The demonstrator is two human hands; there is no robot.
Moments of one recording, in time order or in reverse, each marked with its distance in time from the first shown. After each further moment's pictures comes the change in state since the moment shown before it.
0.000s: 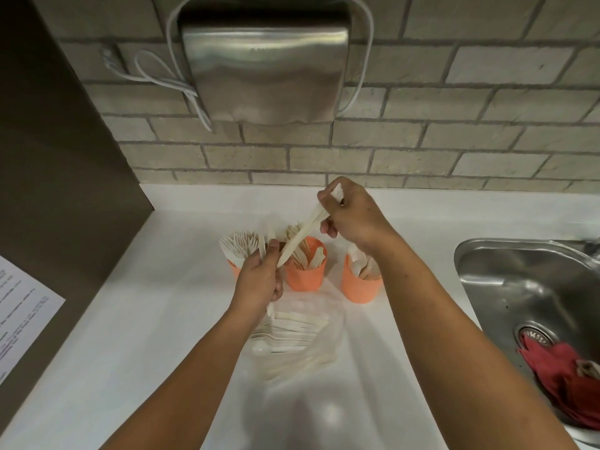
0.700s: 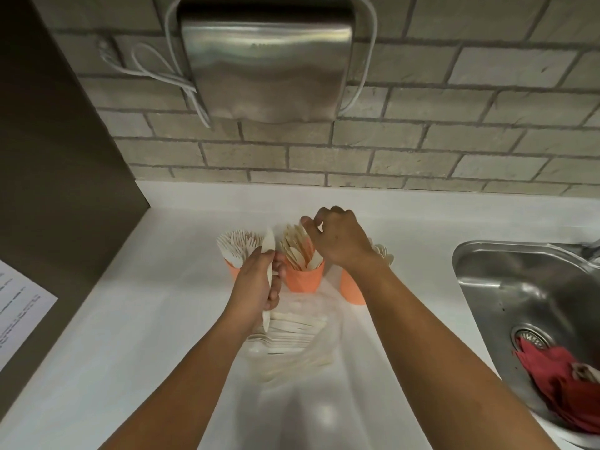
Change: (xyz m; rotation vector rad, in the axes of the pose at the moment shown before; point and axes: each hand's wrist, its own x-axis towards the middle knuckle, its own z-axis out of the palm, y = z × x) left_hand -0.012 0.005 -0.003 -0.046 -0.058 -0.096; right_hand 0.014 0.051 0.038 -0.640 0.062 -0.023
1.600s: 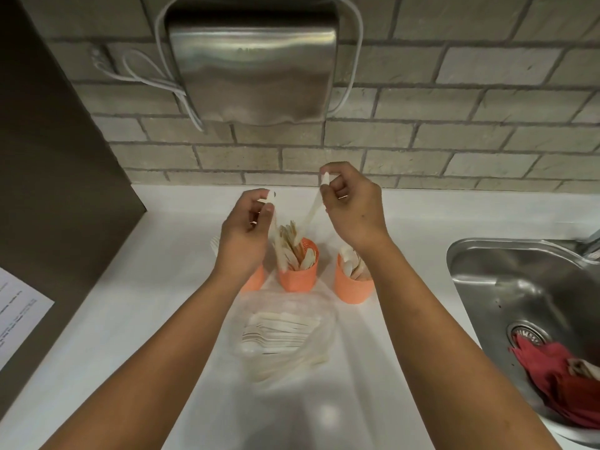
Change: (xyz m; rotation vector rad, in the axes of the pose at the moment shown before) left_hand 0.026 0.055 0.014 0.401 0.174 0.567; right_hand -0.006 -0.008 -0.058 0.527 0.358 -0.158
